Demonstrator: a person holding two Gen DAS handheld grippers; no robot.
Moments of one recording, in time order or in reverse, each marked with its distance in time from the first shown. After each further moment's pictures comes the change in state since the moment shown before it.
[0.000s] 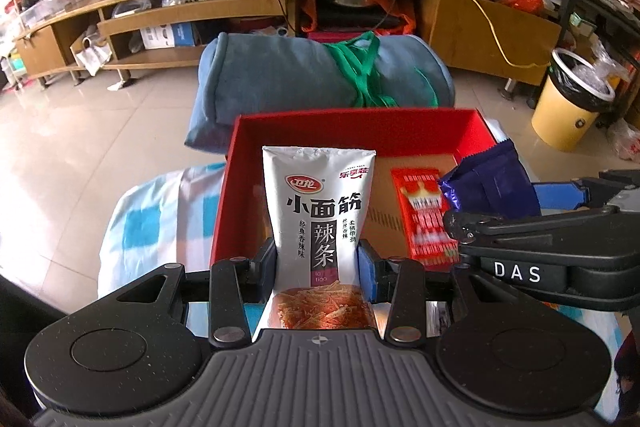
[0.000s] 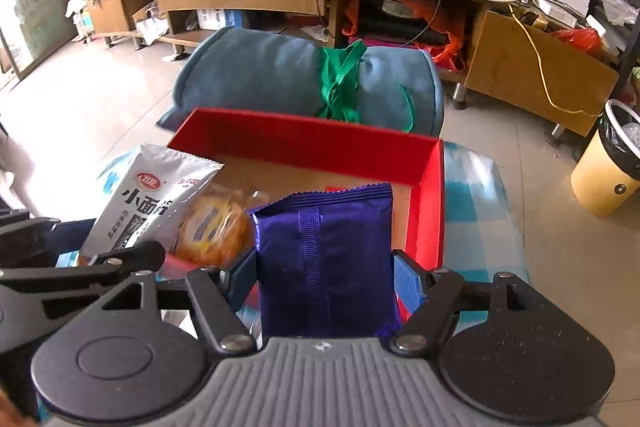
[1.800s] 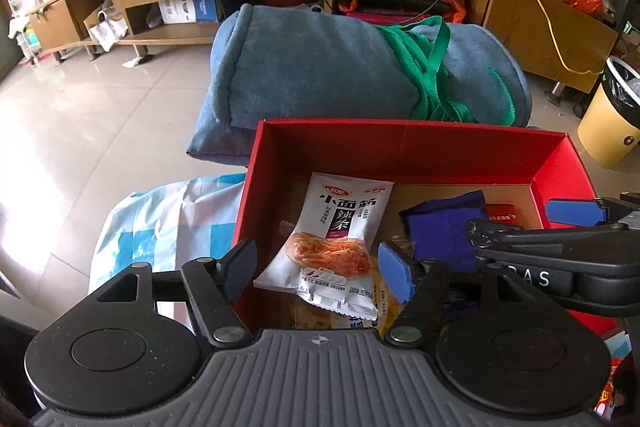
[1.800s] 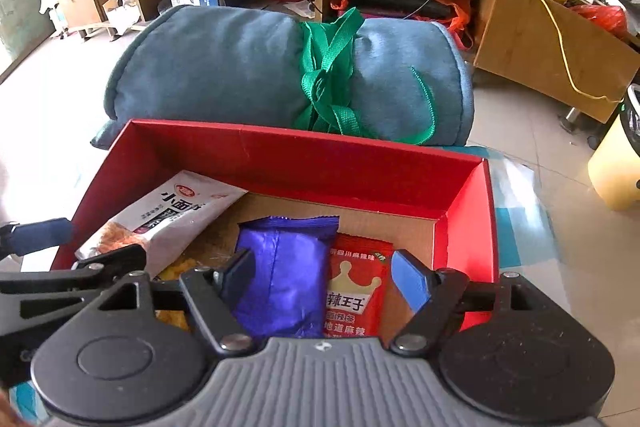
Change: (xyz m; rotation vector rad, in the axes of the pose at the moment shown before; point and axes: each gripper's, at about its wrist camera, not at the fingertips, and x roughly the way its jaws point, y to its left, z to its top) left arm 0.071 0.021 0.031 -0.059 0.062 0.071; right arm 0.092 -0.009 0.035 0.029 0.065 -0.011
